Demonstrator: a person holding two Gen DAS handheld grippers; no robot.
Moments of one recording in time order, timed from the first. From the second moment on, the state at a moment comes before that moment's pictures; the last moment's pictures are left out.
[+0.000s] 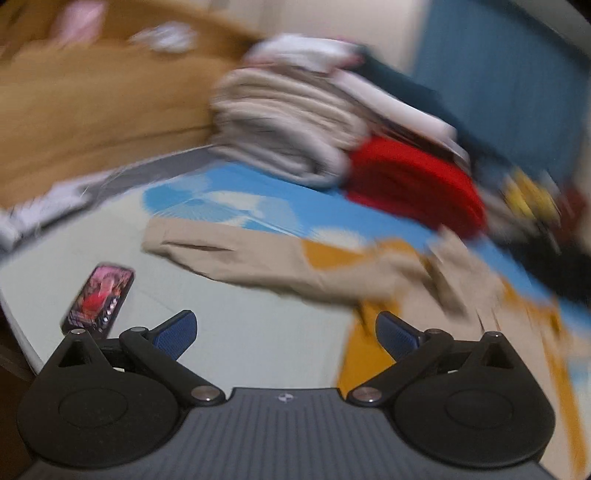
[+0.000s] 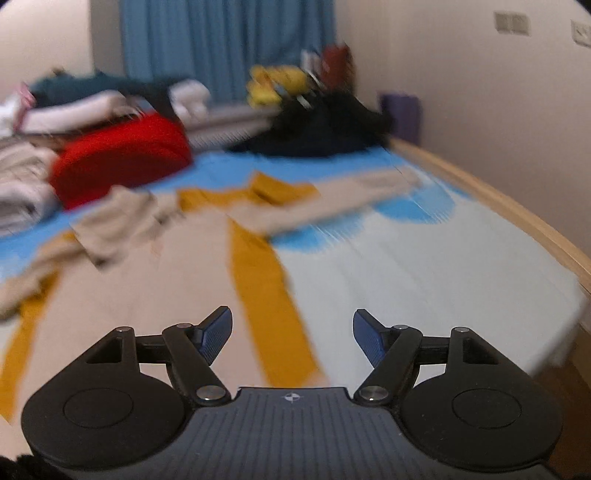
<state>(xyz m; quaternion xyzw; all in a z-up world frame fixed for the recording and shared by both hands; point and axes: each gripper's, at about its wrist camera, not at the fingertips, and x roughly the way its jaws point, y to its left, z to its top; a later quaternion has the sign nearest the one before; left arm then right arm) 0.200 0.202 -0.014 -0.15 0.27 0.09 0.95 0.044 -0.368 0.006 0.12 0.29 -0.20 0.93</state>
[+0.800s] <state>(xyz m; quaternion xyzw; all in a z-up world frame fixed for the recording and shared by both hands) 0.541 0.386 -0.068 -0.31 0.25 0.29 0.87 0.283 -0.348 -0.055 0.07 0.33 -0.15 0.93</state>
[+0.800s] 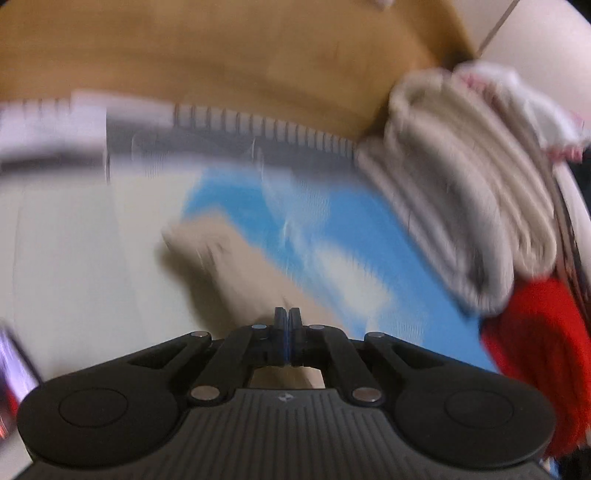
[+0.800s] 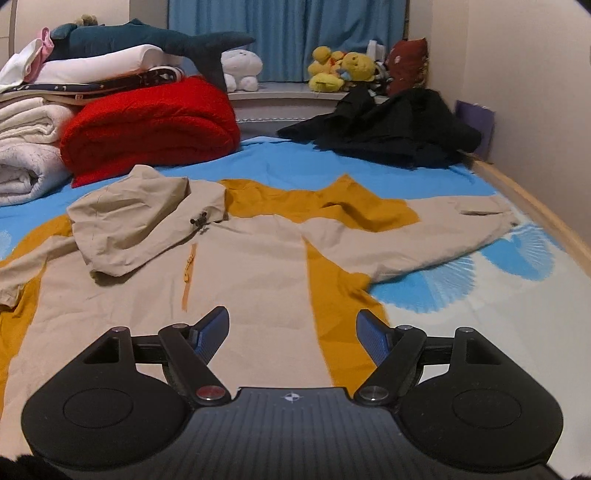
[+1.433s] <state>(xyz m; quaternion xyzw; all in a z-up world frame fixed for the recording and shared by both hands) 0.536 0.339 -0.141 -0.33 0.31 0.20 0.87 0.604 -0.214 -0.148 0.10 0.48 0.05 0.87</state>
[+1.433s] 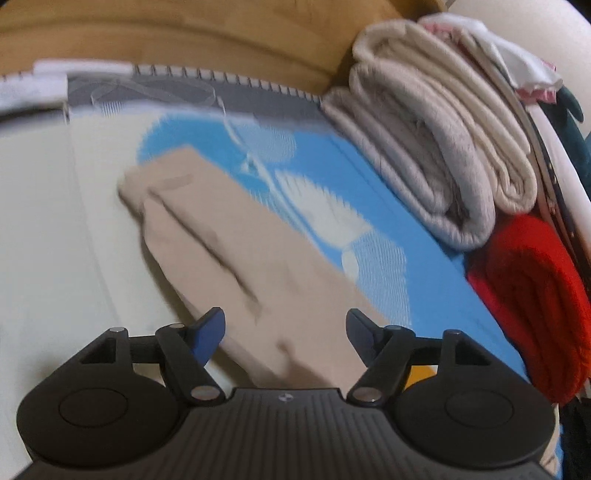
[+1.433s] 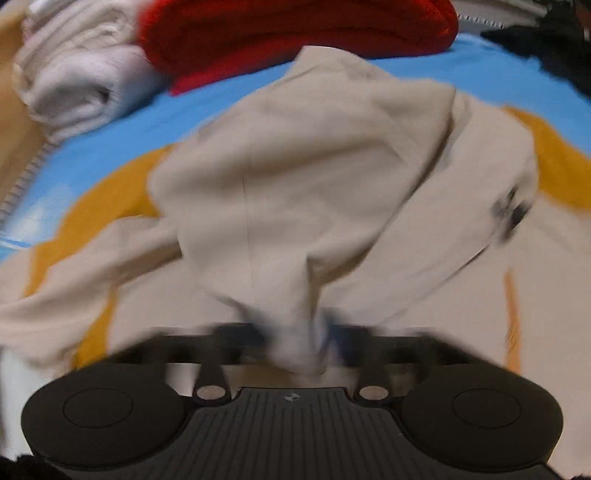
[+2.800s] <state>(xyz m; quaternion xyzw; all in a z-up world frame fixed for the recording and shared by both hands) 0.539 -0.052 0.059 -0.13 0.17 -0.19 0.96 0.361 -0.426 -0.101 0.13 0.27 -0.08 0.95</state>
